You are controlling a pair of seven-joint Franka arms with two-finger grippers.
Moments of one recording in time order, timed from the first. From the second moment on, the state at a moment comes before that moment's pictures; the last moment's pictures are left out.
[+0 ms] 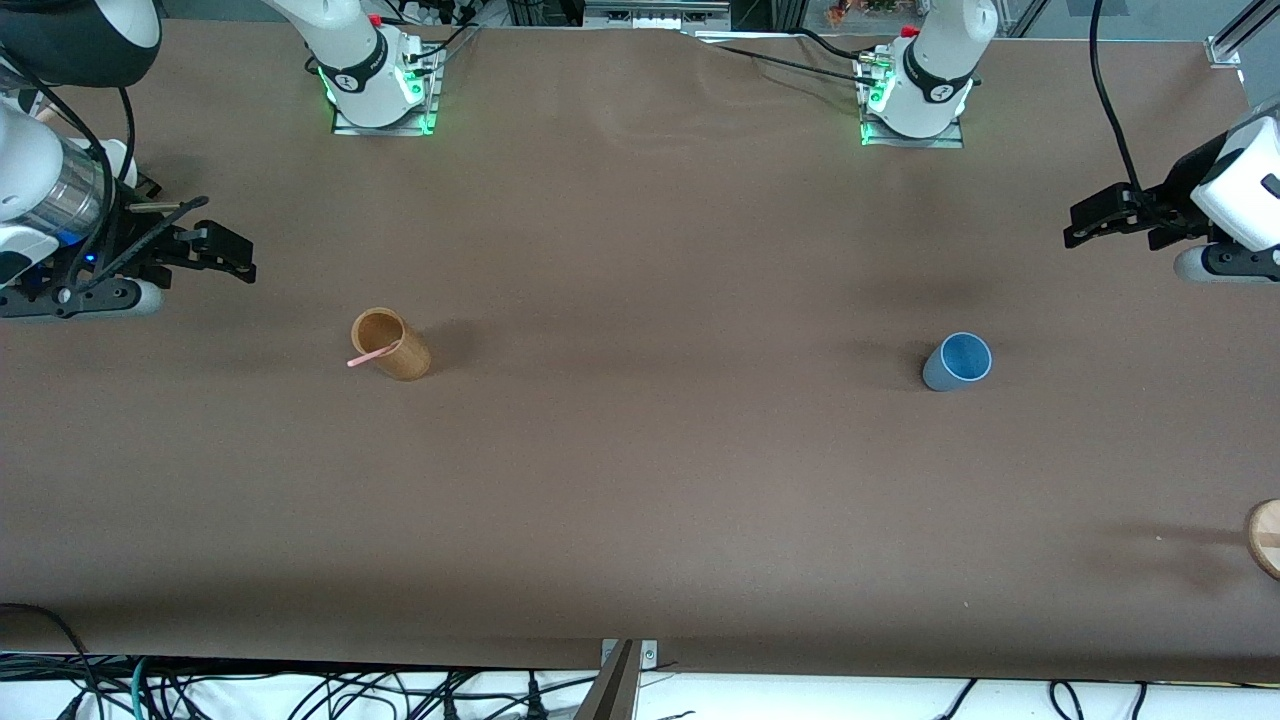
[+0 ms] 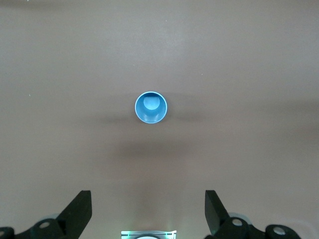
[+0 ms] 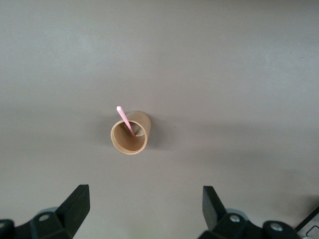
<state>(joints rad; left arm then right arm) 0.04 0.05 -0.05 -1.54 -0.05 1.45 -0.03 0.21 0.12 -0.12 -1.53 0.03 1.59 0.02</state>
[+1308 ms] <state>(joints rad) 0.04 0.05 -0.05 -1.55 -0.05 1.45 -0.03 0.21 0.12 -0.12 -1.53 0.03 1.60 0.02</state>
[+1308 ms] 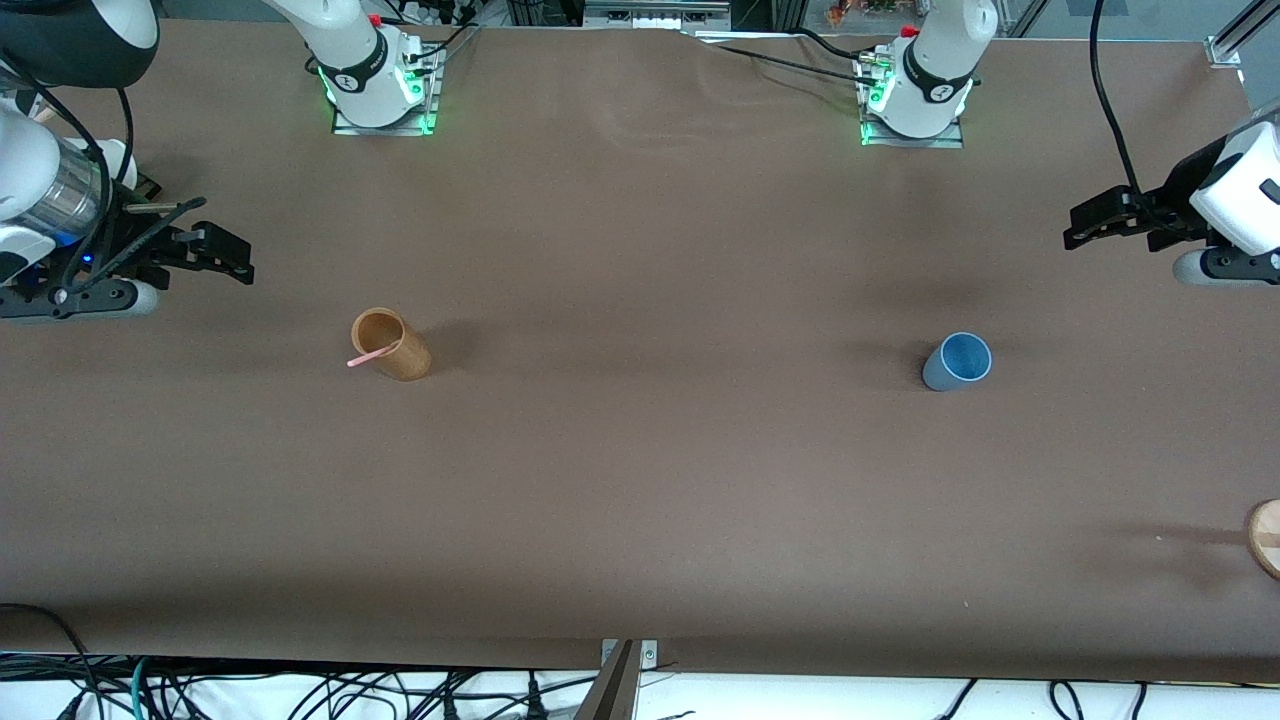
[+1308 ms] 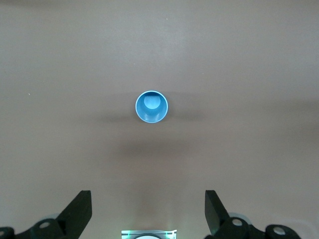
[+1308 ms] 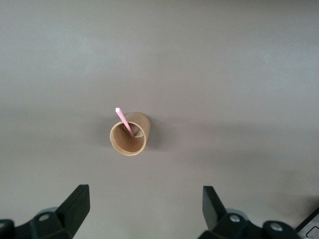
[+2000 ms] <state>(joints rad) 0.04 0.06 -0.05 -1.55 -0.05 1.45 -0.03 0.21 0.11 -0.08 -1.53 0.02 1.61 -0.02</state>
